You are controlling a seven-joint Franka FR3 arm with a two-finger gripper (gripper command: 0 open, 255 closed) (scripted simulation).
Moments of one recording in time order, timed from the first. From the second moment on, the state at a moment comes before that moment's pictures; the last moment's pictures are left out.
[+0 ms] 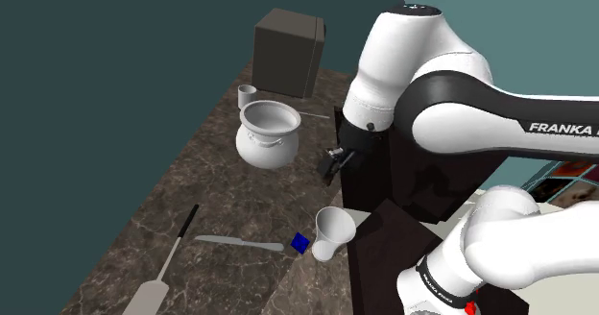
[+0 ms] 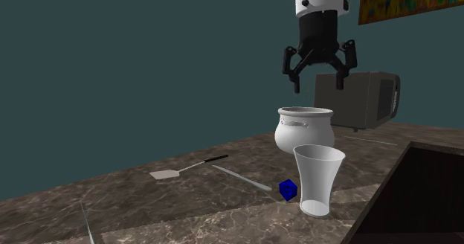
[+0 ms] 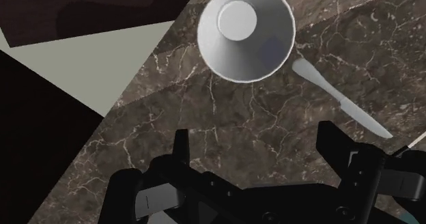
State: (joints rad) arm 0.04 -0.76 0.42 -2.59 0.19 1.88 0.42
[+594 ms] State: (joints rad) arm -0.03 -0.51 0.69 -2.51 0.25 2.08 0.79
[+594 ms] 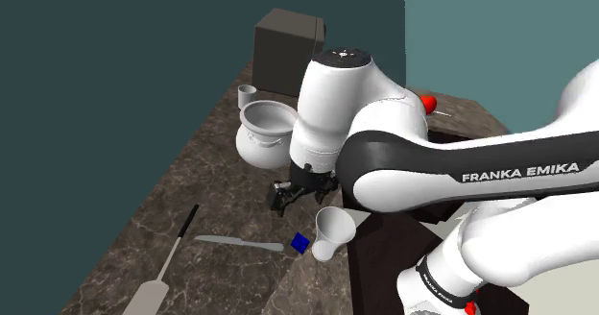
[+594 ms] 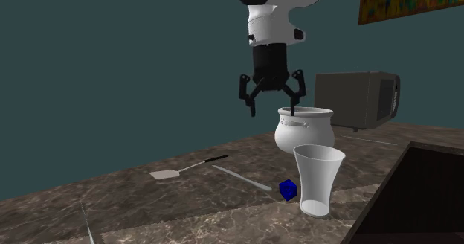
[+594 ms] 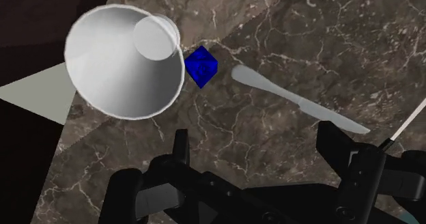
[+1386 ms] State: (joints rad) arm -0.18 0.18 1.01 -2.18 -0.28 2.23 1.57
